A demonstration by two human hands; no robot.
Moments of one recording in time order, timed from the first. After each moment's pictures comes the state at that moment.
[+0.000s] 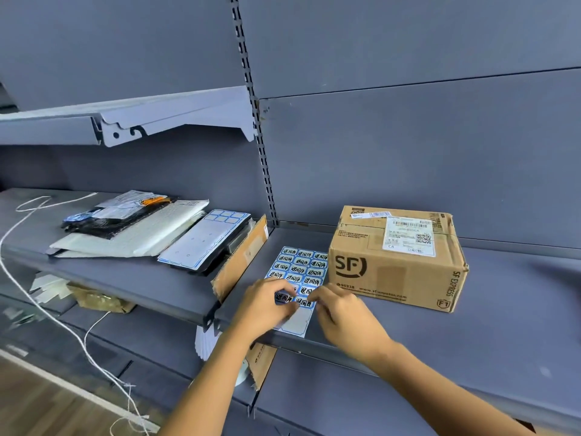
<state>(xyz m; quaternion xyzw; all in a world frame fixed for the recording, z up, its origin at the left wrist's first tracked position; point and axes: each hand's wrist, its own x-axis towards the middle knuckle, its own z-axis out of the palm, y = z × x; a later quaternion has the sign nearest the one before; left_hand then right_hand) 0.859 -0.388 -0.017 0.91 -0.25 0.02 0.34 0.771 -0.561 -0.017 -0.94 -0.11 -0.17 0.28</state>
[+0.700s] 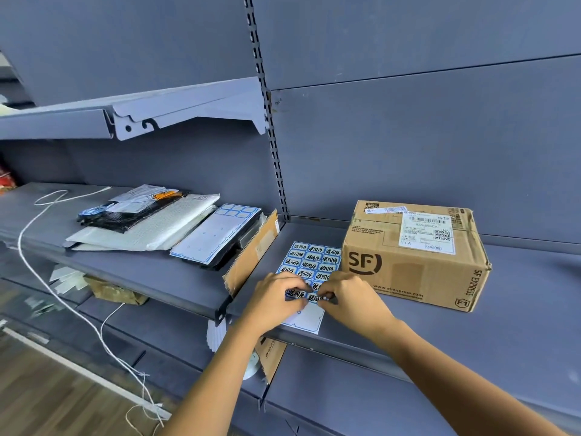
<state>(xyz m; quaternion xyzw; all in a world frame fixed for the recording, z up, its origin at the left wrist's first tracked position) 0.863 -0.384 -0.017 0.91 -0.28 0.02 0.30 0.805 -0.560 -0.013 -0.97 -0.09 -0.12 0.21</state>
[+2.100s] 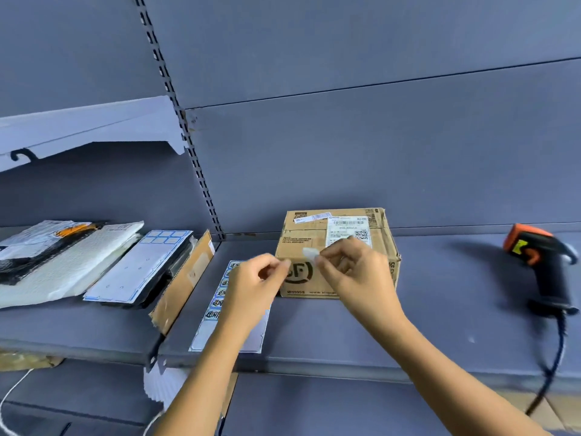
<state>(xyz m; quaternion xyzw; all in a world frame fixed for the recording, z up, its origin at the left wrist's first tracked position) 0.821 -0.463 0.052 0.83 -0.26 0.04 0.49 0.728 -0.606 0.067 -0.80 0.08 -0.34 0.50</state>
